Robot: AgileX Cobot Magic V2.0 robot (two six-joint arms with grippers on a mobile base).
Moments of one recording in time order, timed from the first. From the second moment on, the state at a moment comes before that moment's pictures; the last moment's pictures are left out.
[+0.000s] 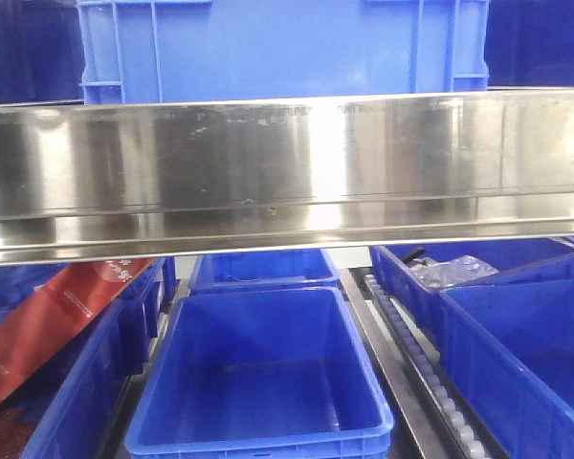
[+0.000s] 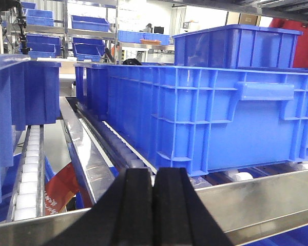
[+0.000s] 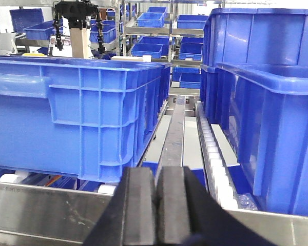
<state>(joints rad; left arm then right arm) -0.30 0.01 -0.34 0.11 0.35 -0.16 0.12 0.17 -0.39 0.05 0.28 -0.05</state>
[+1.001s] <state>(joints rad) 0.14 0.00 0.00 0.05 0.09 -0.16 0.12 0.17 -0.39 0.05 0.28 -0.05</state>
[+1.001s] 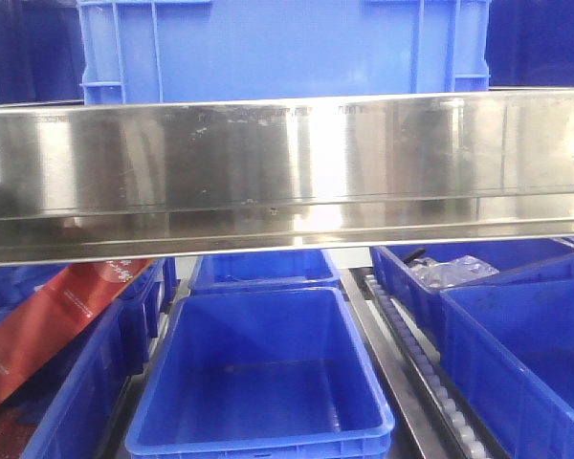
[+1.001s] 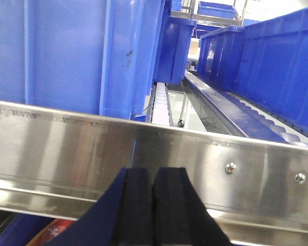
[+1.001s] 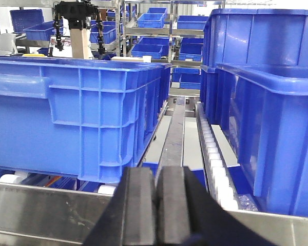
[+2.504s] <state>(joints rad) 0.14 0.00 0.00 0.05 0.09 -0.16 -0.10 0.01 0.00 0.07 0.13 -0.05</state>
